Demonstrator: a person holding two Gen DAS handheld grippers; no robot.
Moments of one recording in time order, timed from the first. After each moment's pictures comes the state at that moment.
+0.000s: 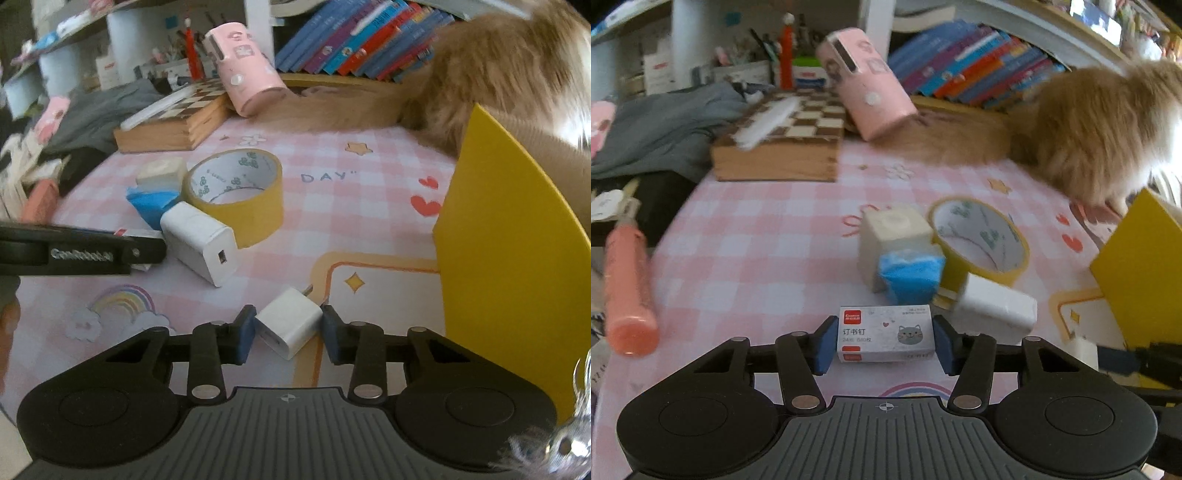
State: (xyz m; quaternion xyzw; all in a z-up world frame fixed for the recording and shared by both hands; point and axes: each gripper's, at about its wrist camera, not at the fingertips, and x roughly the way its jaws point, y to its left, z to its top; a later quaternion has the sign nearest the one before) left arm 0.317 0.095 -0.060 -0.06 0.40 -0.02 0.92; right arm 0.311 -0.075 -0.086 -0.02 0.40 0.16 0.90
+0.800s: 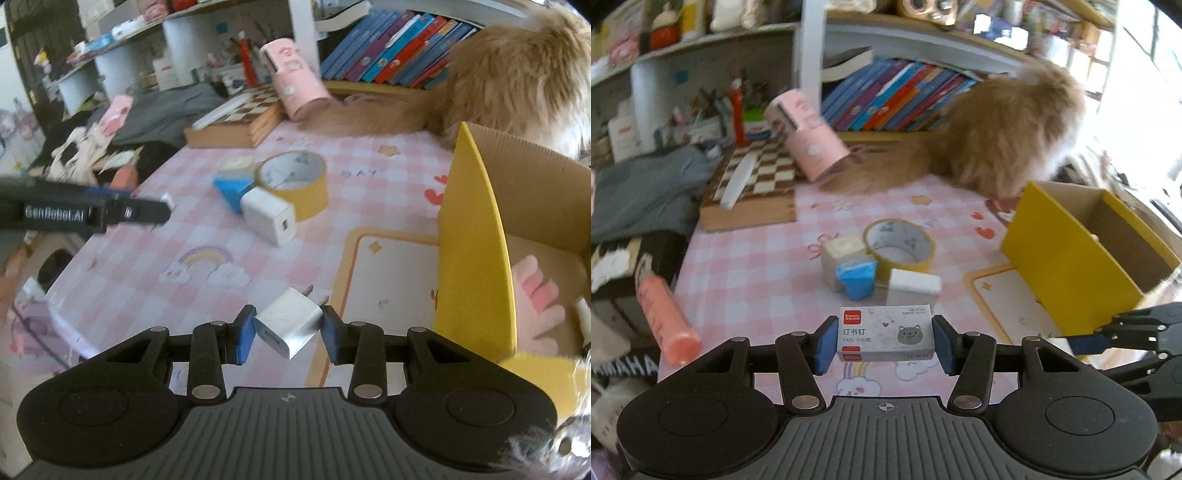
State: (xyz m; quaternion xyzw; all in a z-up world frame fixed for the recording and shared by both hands) left arm 0.242 0.095 0.012 0.00 0.36 -0.13 0.92; right arm 0.237 -0.101 -0.037 -0.03 0.41 0.24 0.88
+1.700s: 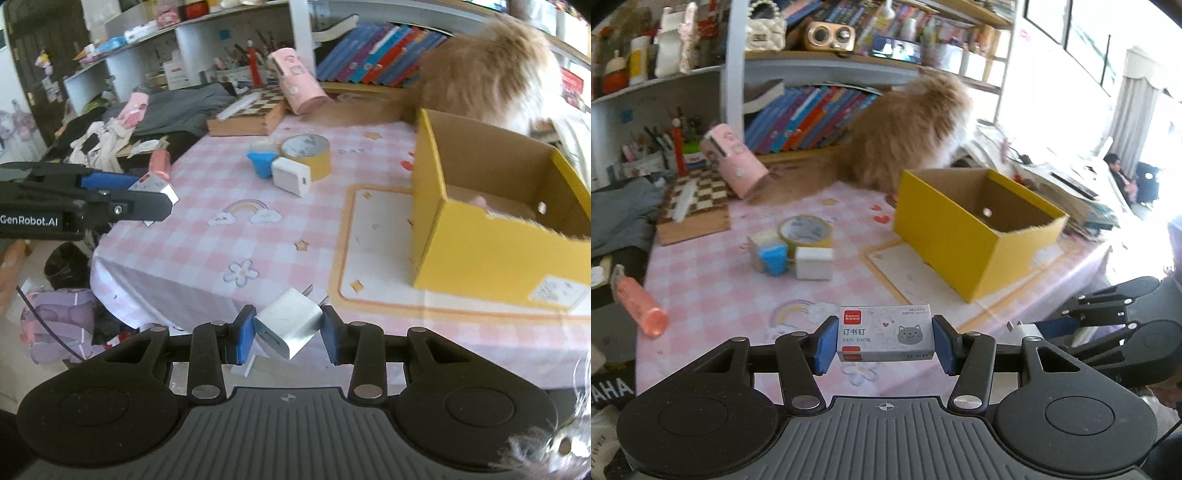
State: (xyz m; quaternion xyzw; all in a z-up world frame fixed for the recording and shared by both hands) left arm 0.129 0.076 0.038 0.02 0.33 -0.25 0.91; right arm 0.107 -0.118 -0.002 -0.02 0.41 0.21 0.89
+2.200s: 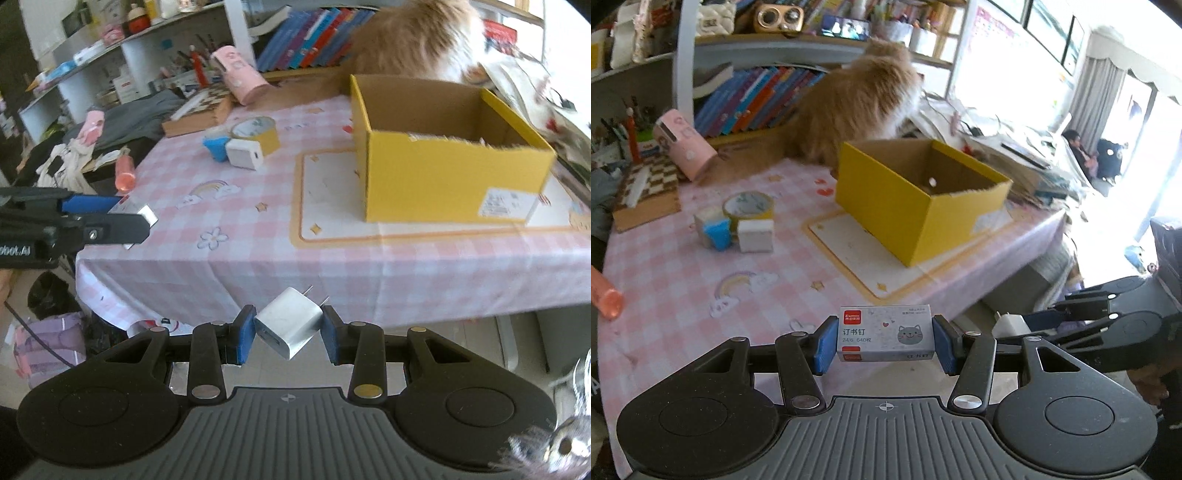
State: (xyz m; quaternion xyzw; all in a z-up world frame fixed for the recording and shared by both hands) left arm 0.095 0.055 0.031 0.03 0.36 -0.32 0.88; right arm 0.055 -0.144 -0.011 0.04 0.43 0.12 0.90
